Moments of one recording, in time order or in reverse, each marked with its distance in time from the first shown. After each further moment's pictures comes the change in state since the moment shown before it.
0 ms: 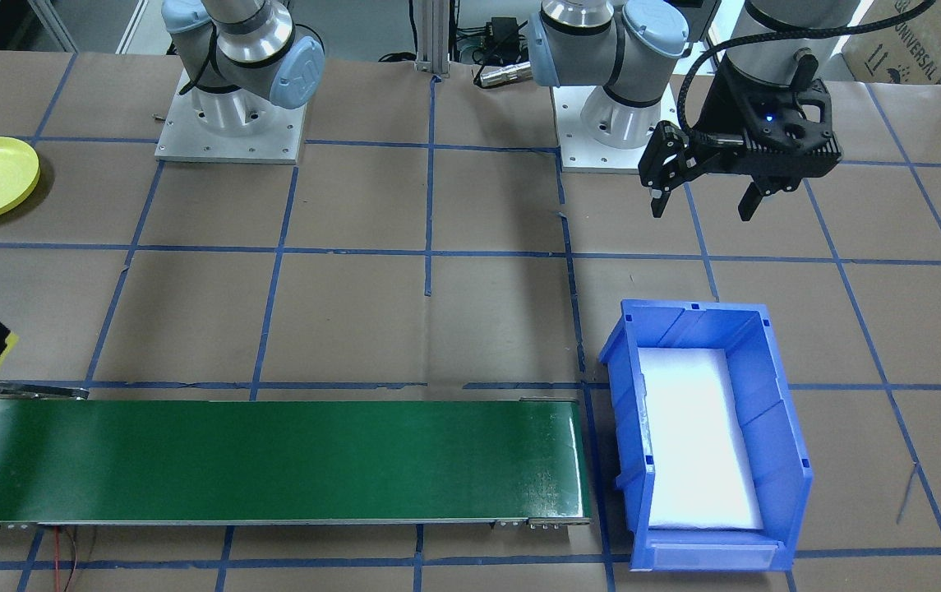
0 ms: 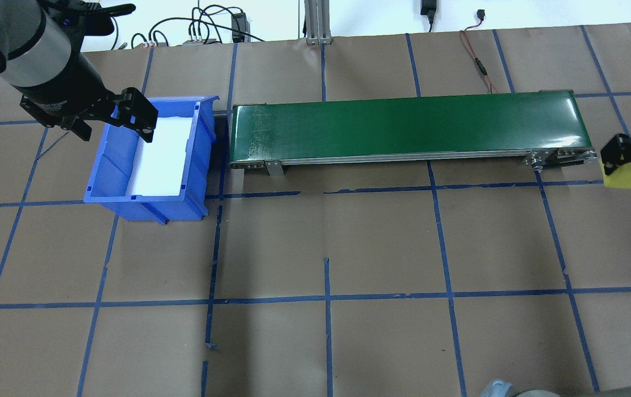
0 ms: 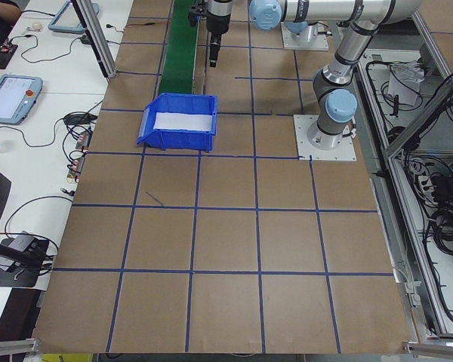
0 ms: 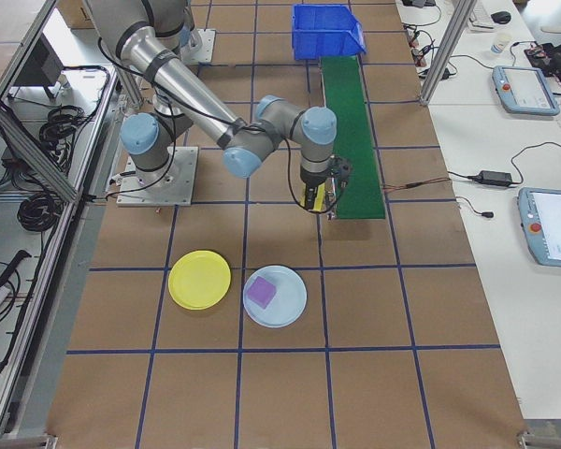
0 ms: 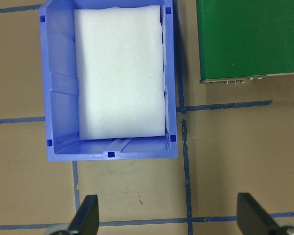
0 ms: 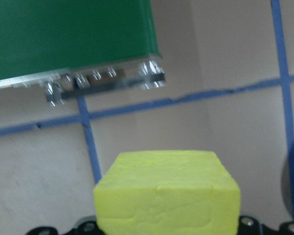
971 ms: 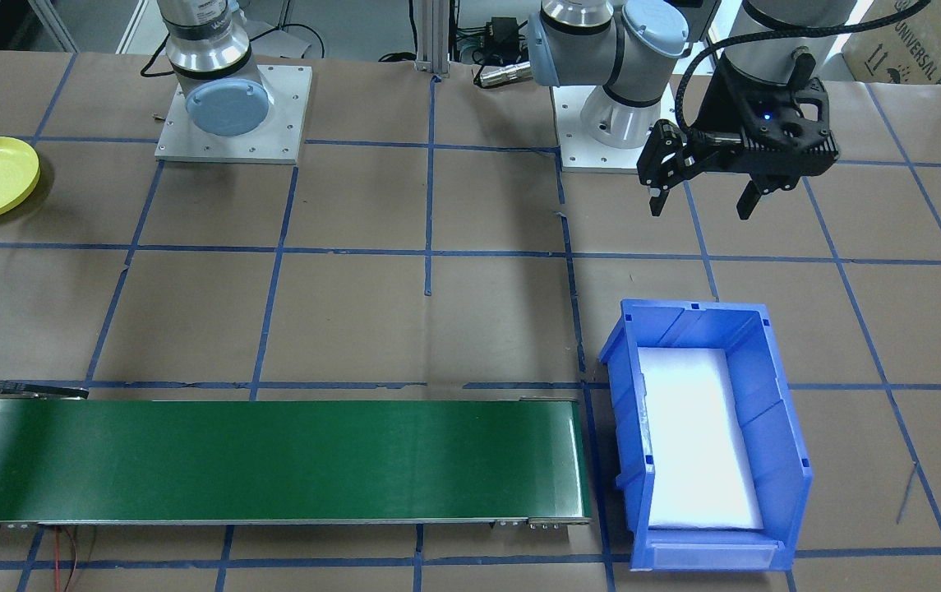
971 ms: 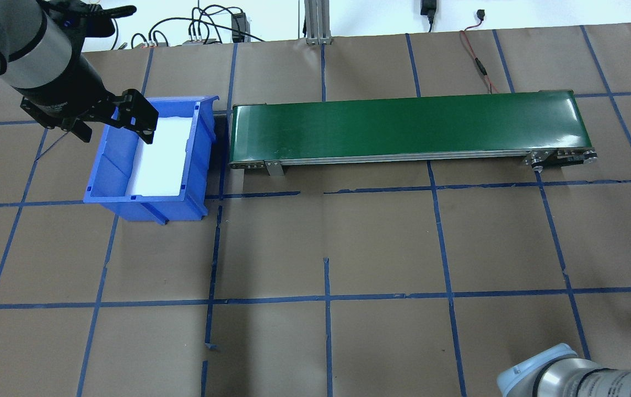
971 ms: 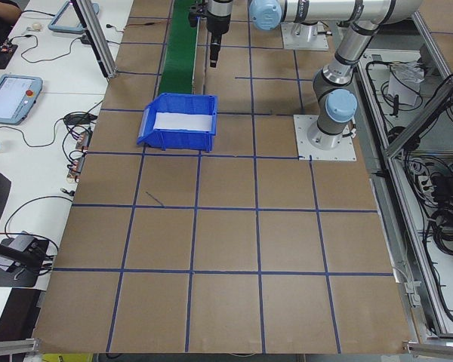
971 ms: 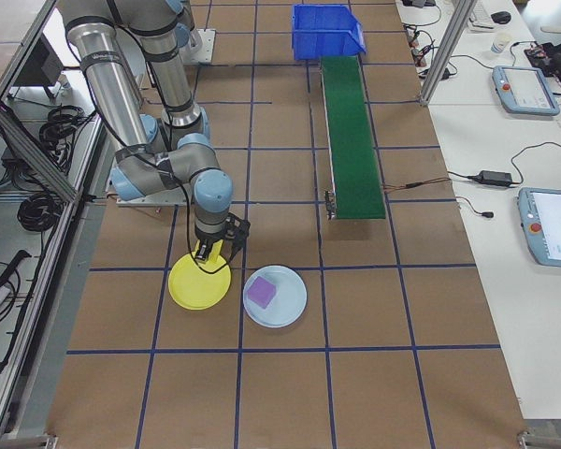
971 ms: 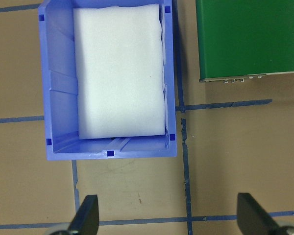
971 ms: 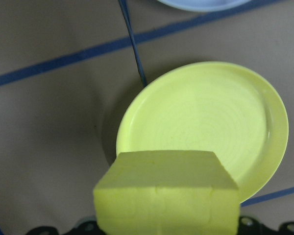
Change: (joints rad) left arm -0.001 0.001 -0.003 0.000 0.000 0.000; right arm -0.556 -0.142 0.219 0.013 -0.207 -0.396
